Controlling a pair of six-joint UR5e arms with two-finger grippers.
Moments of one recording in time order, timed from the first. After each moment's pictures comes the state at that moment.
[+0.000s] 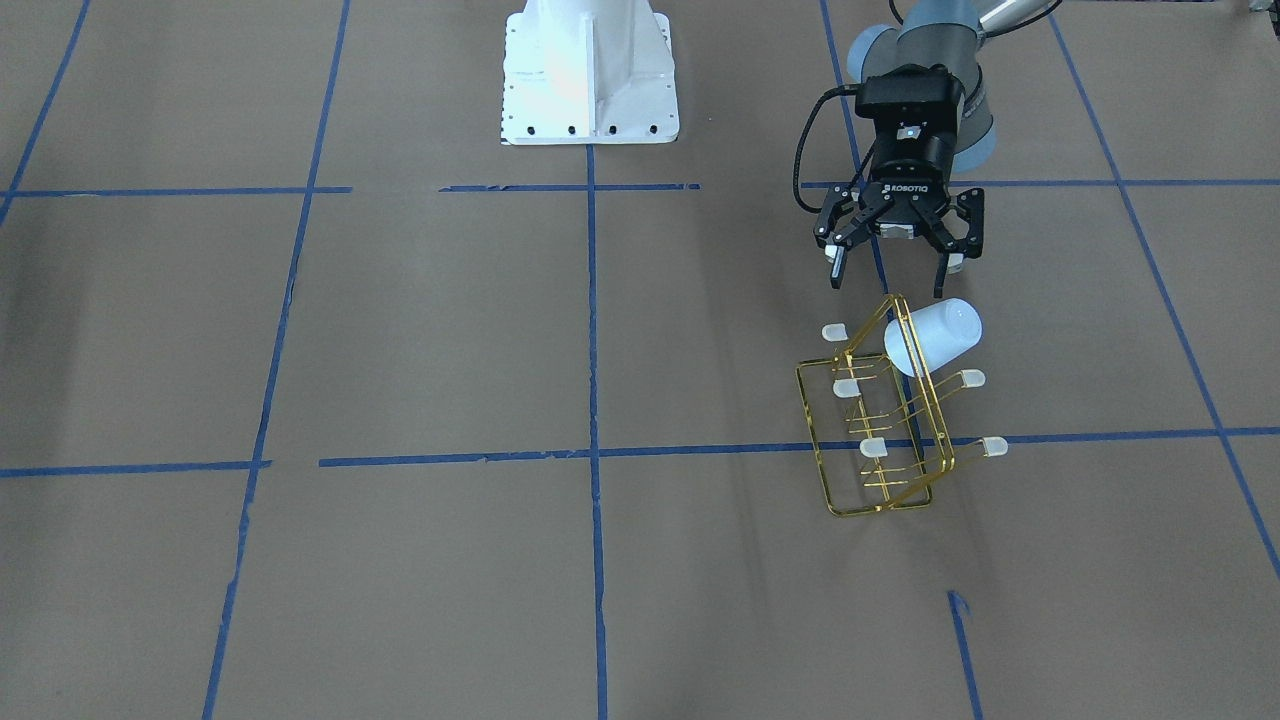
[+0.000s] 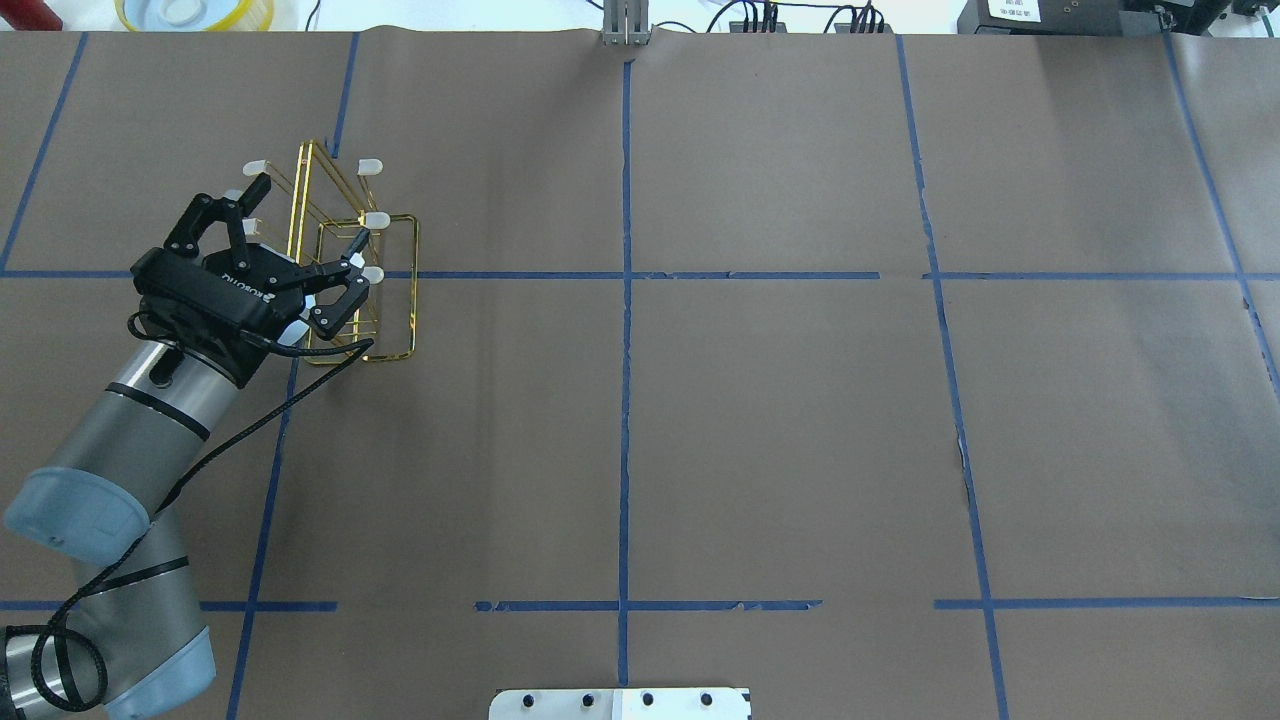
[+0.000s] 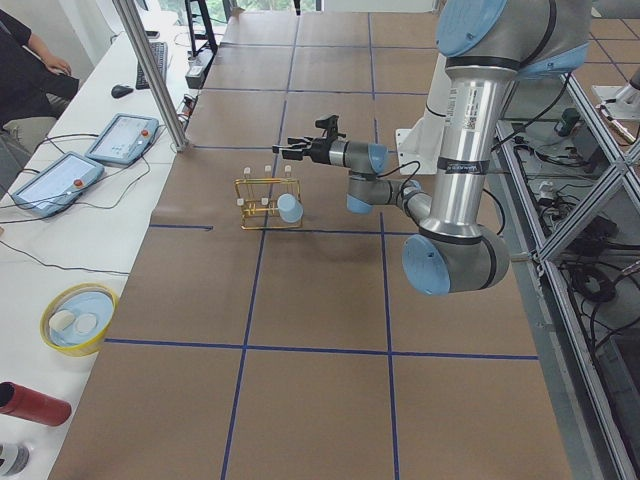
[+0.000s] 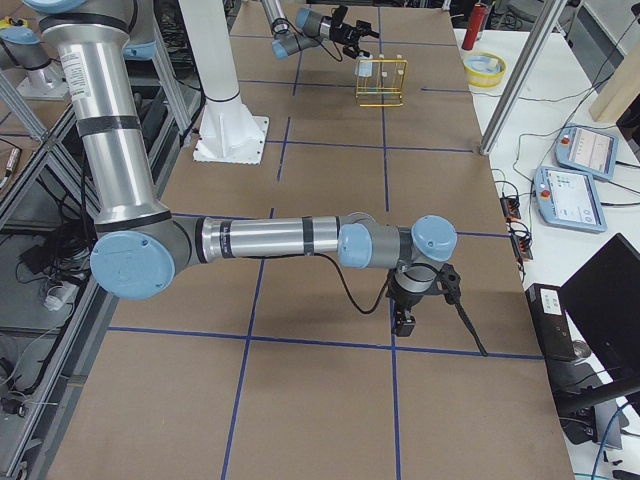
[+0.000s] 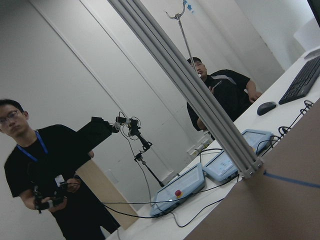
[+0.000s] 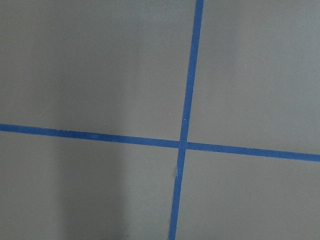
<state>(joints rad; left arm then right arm) -0.43 -1.74 -1.73 -3.01 -0.81 -0.35 1.49 -1.37 1.46 -1.67 2.30 -0.05</state>
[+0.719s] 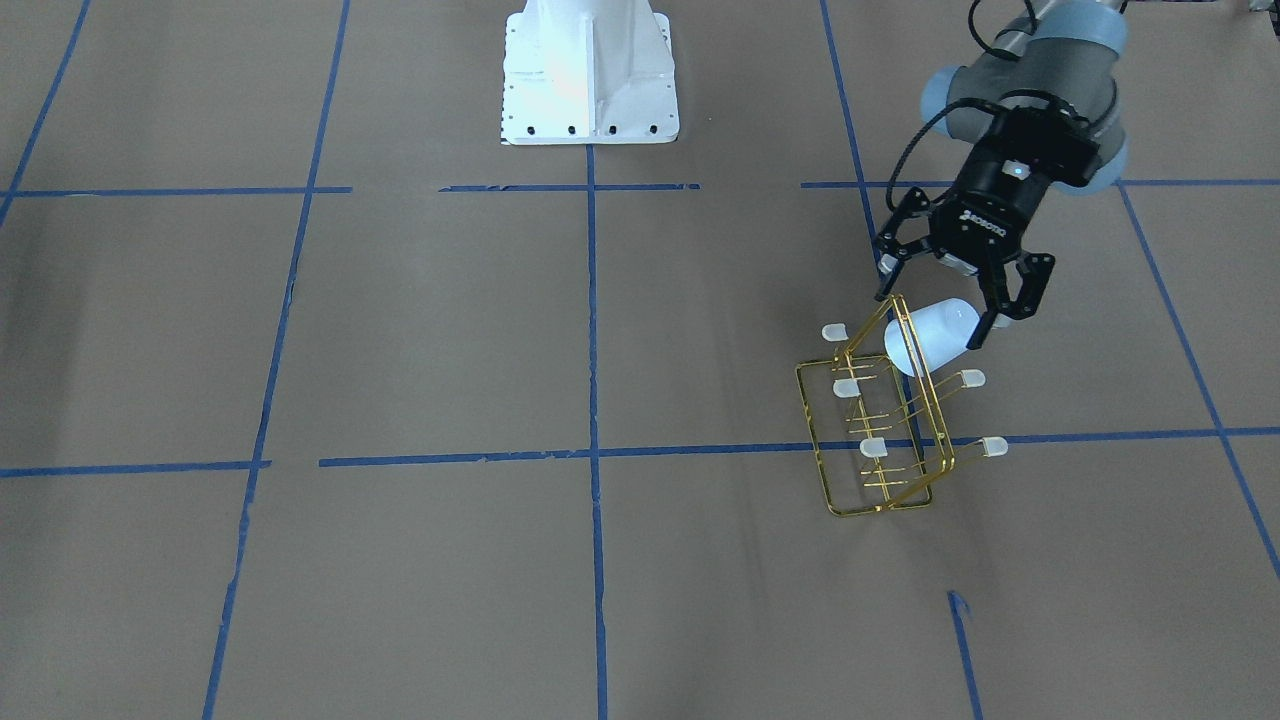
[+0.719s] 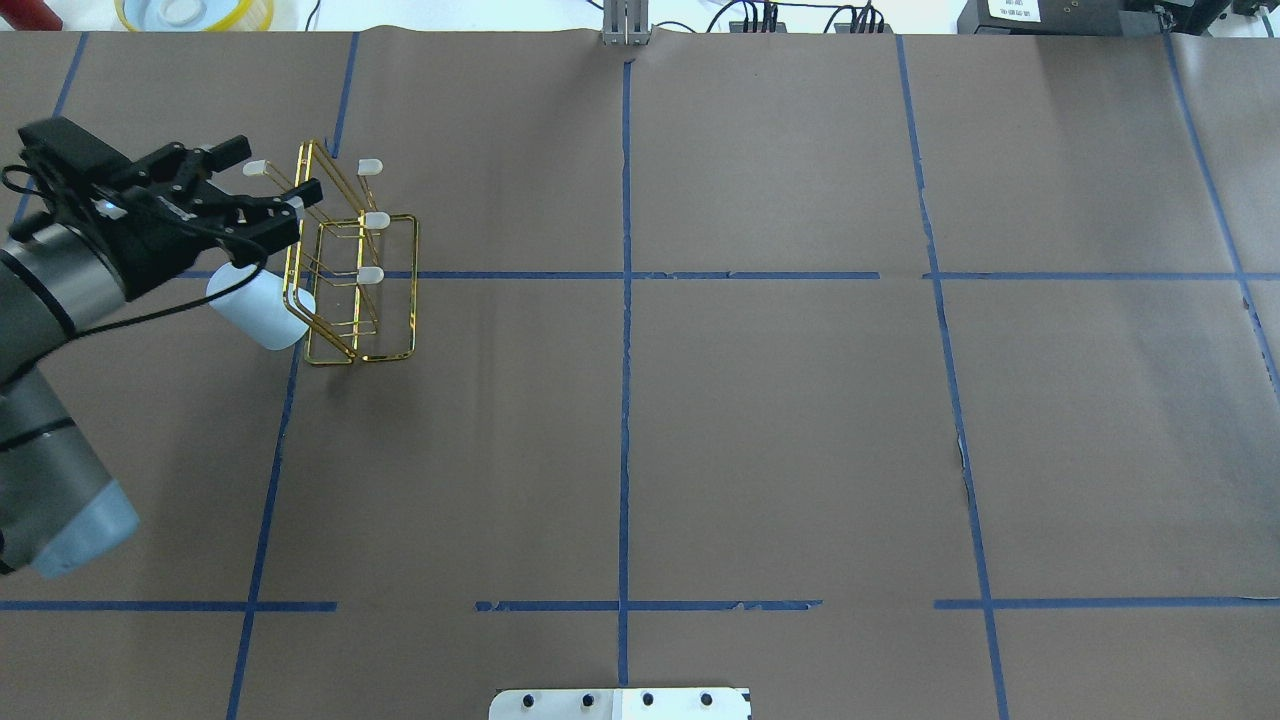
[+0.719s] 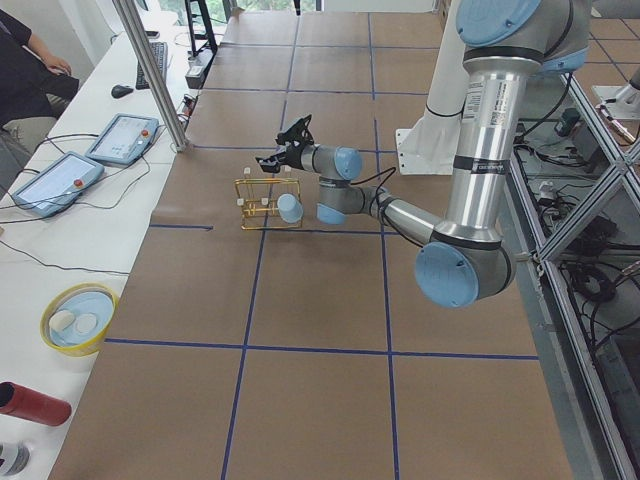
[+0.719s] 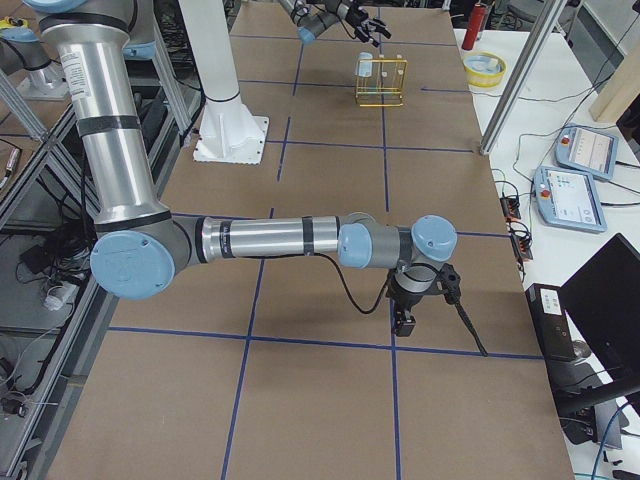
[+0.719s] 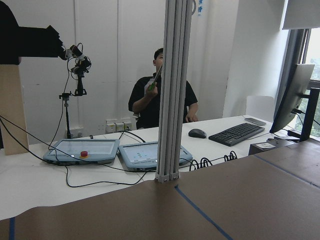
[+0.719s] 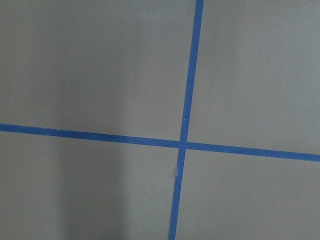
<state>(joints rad) -0.78 -1.69 -1.71 -3.01 -1.47 -0.66 1.49 -1.37 1.46 -1.67 2.30 -0.05</state>
